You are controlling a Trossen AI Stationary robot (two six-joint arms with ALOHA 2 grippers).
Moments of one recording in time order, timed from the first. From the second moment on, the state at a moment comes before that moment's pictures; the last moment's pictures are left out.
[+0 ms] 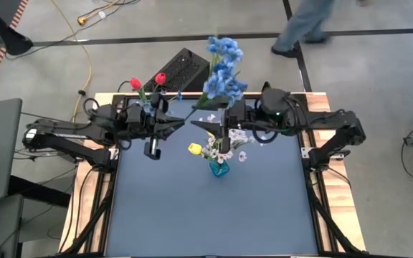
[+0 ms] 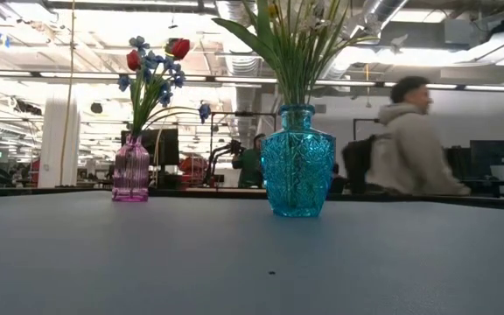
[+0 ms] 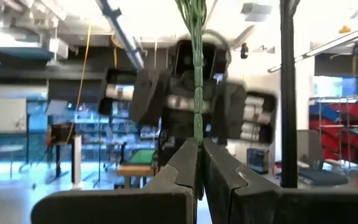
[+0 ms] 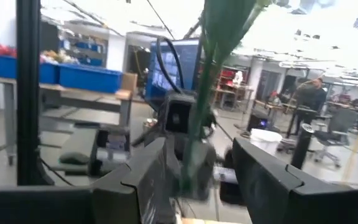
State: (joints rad) left arm -0.01 1.09 1.00 0.53 0.01 -0.01; right arm 0.08 1.57 1.78 -0.02 0.10 -0.18
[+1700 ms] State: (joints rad) left arm -0.01 1.09 0.99 0.43 -0.01 -0.08; right arm 0.05 1.63 1.78 -0.34 0.05 0.08
